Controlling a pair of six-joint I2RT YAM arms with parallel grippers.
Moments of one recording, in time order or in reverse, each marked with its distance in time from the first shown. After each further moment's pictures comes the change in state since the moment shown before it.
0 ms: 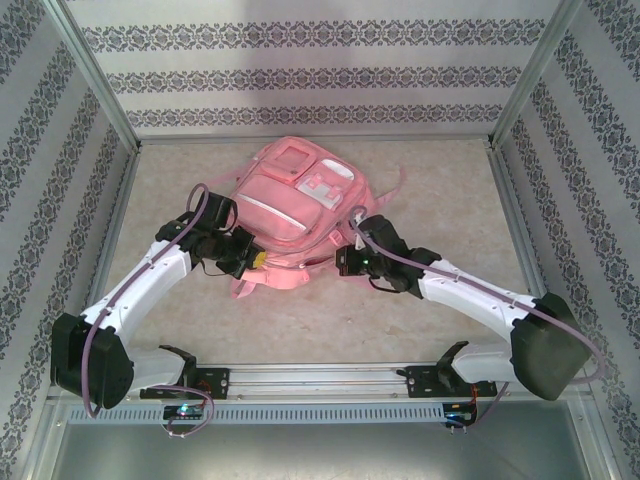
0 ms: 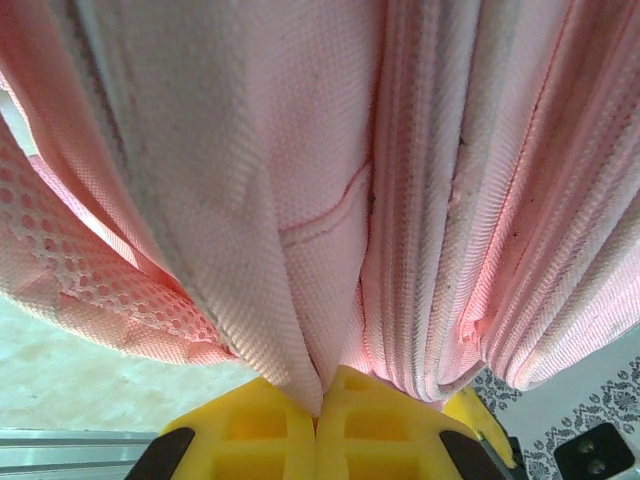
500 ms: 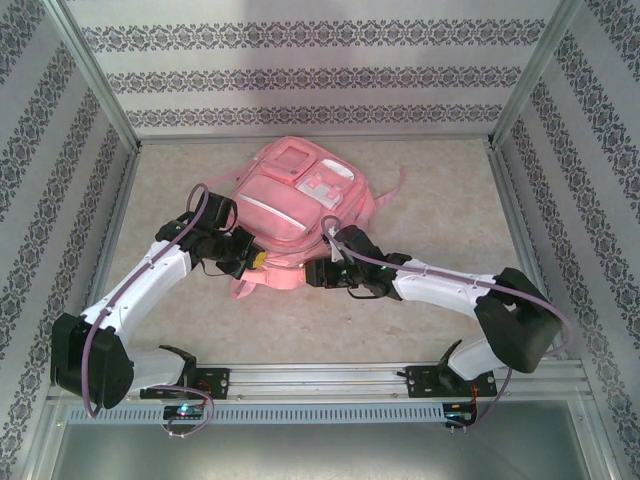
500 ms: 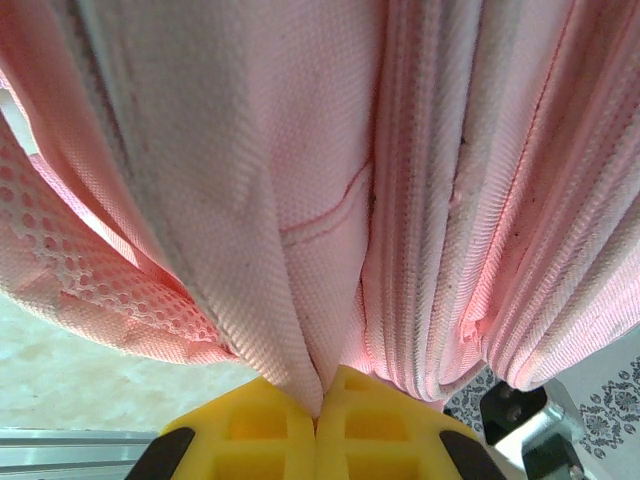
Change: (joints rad) left arm 0.000 0.000 0.000 -0.002 0.000 0.000; right arm 0.099 0.183 0.000 0.180 -0.127 0.093
